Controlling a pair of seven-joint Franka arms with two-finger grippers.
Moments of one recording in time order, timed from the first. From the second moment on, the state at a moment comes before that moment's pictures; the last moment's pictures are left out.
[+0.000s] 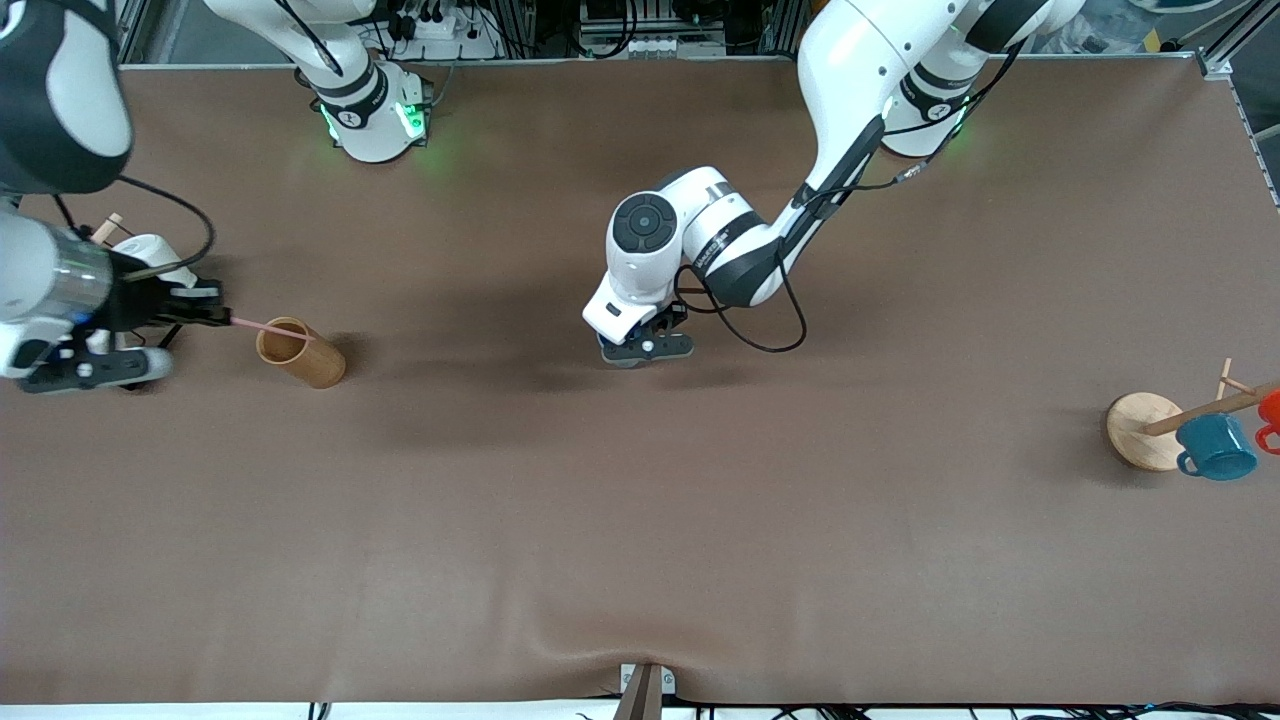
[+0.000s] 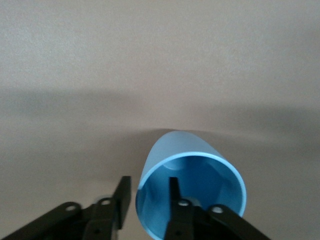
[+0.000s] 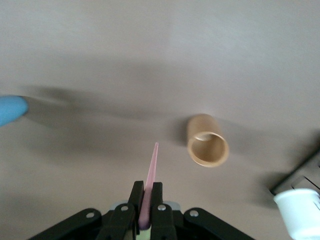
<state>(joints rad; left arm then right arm) -0.59 0.70 -0.32 -1.53 0.17 2.21 -1.03 0.02 0.22 0.06 -1.46 0.10 1.47 -0.10</state>
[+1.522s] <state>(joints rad) 0.10 0.16 -0.31 -1.47 0.12 1.69 -0.49 0.61 0.33 0.11 -1.48 0.07 1.80 0.07</state>
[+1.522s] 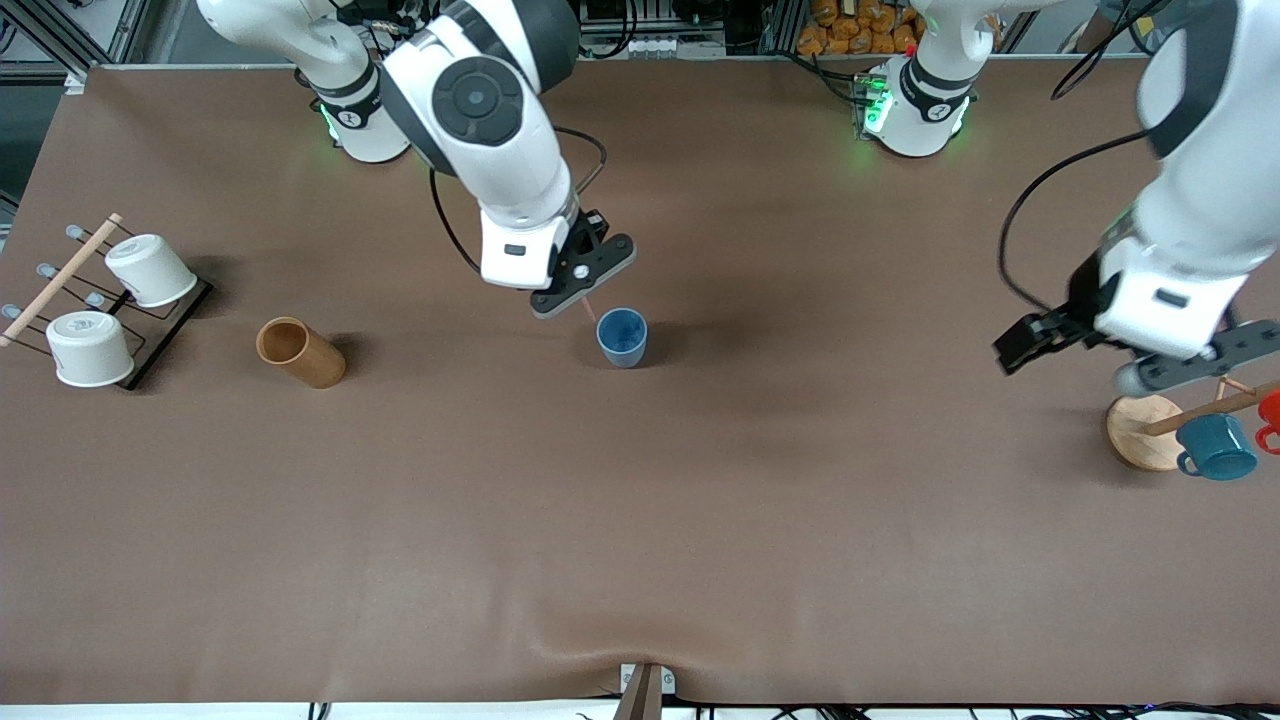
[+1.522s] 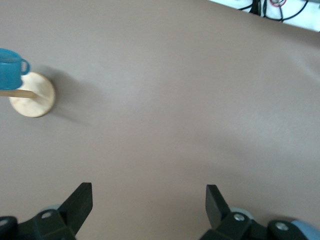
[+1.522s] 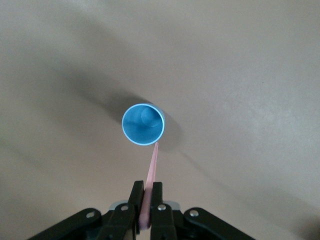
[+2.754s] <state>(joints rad) -0.01 0.03 -0.06 -1.54 0.06 1.59 -0.16 0.64 0.47 0.11 -1.49 0.04 1.91 0.08</state>
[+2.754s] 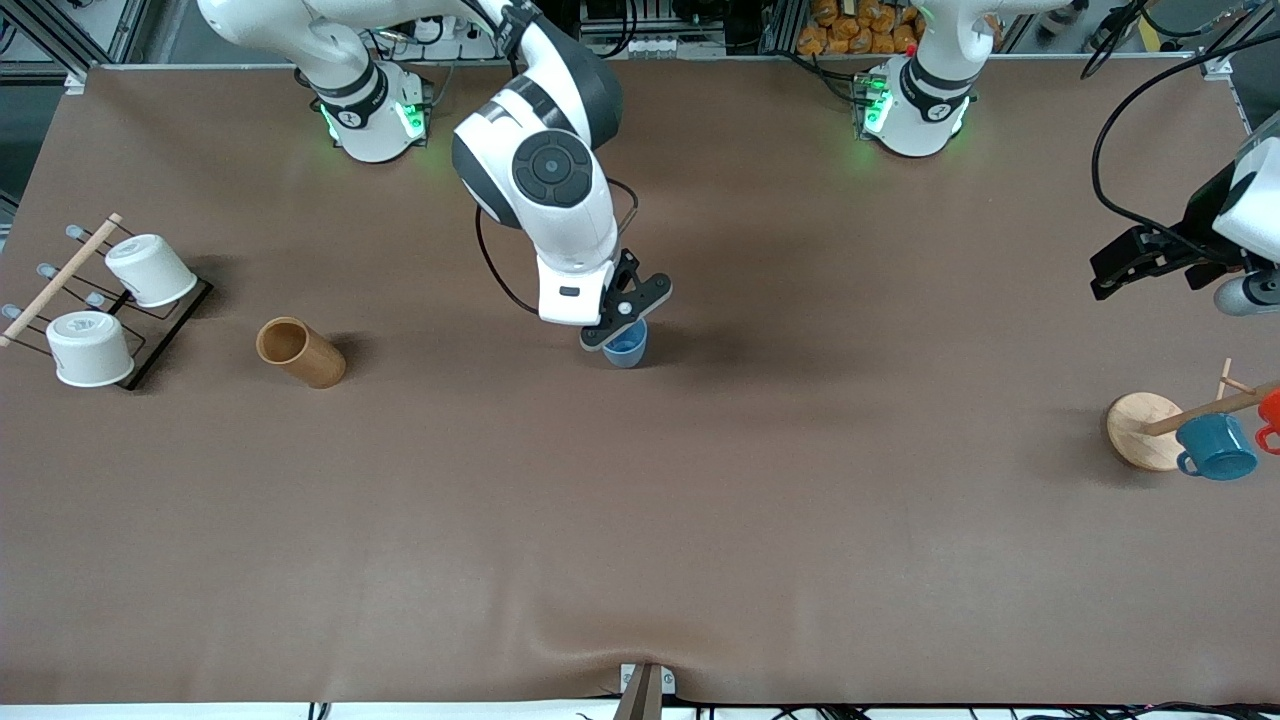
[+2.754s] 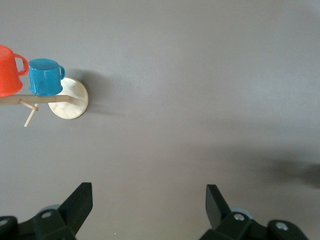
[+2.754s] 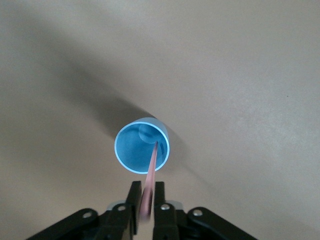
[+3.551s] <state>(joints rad) -0.01 0.01 -0.06 -1.56 0.06 1.59 -0.16 0.53 0.34 0.05 -1.44 0.03 1.78 0.08</state>
